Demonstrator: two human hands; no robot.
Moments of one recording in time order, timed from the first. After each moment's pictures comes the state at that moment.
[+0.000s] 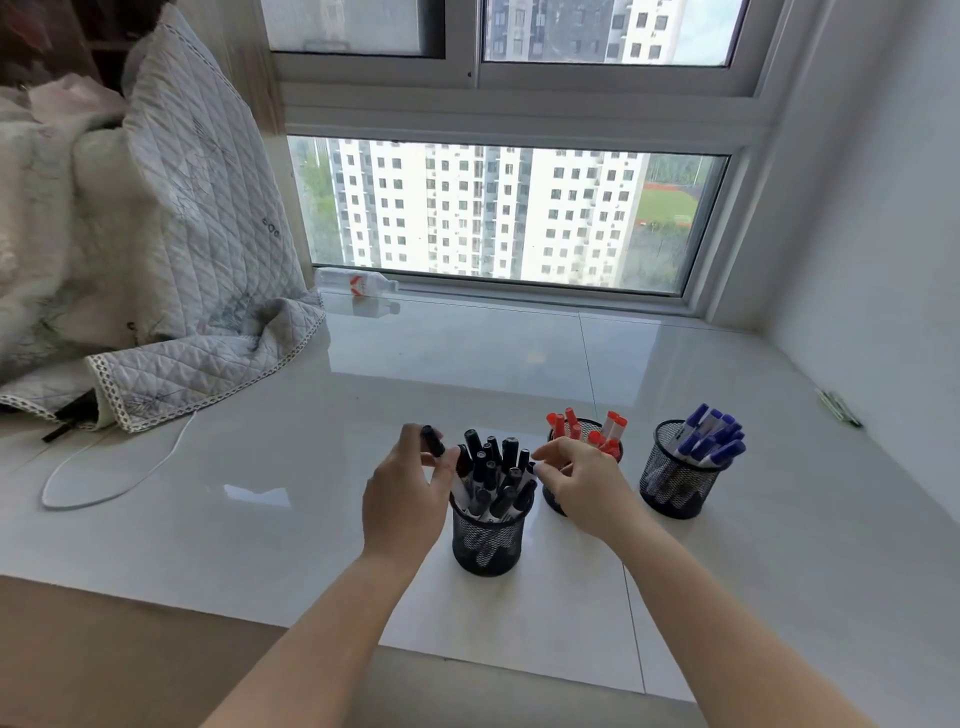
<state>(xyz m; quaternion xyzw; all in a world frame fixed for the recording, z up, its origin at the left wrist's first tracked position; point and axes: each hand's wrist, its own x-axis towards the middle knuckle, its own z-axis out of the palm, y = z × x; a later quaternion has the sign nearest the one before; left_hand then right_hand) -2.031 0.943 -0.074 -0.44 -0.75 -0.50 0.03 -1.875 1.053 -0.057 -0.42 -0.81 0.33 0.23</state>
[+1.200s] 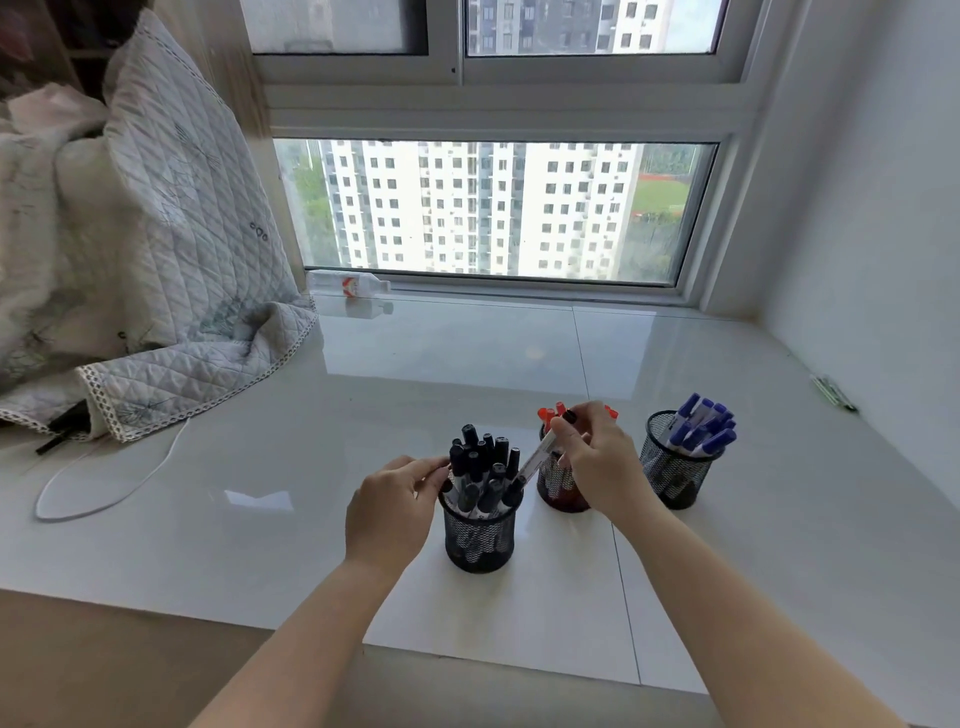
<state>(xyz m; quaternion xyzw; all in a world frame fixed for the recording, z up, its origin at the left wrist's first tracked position) -2.042 0.939 -0.089 -0.47 -0.78 -0.41 0.00 -1.866 1.062 -0.047 -0.41 -0.74 0.39 0.37</state>
